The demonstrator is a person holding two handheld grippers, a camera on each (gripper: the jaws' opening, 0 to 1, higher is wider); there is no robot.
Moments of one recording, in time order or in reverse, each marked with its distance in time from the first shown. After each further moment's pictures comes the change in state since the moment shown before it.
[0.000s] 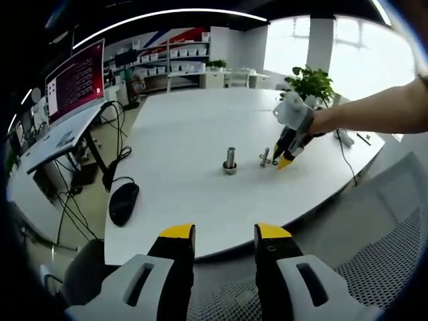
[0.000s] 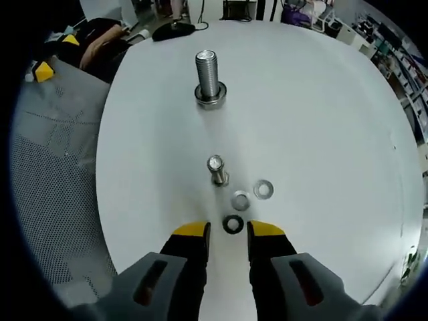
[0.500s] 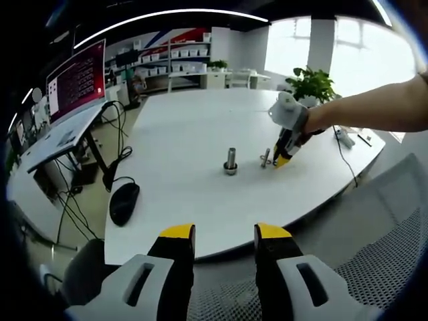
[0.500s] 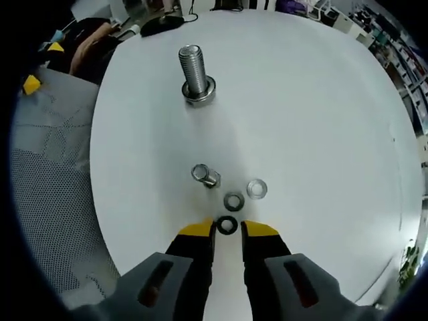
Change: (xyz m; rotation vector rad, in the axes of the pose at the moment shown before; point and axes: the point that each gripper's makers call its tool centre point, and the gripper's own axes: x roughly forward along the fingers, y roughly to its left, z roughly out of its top) left arm -0.001 0.000 0.001 -0.006 -0.005 0.004; right arm 0.003 -0.006 0.001 0.045 0.075 -0.020
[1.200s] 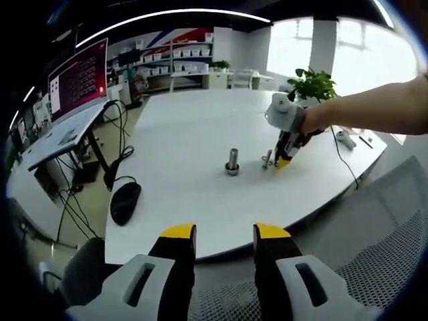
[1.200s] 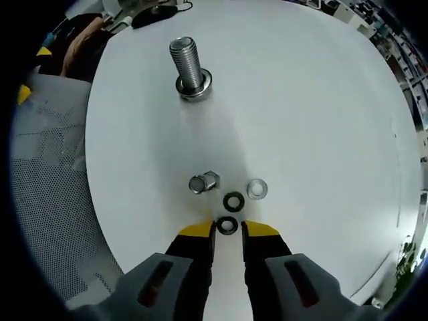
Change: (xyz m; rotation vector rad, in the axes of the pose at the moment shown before) left arm 0.000 0.002 0.001 -0.013 -0.003 0.011; right arm -0.002 0.005 0.001 0.018 0.072 -0.005
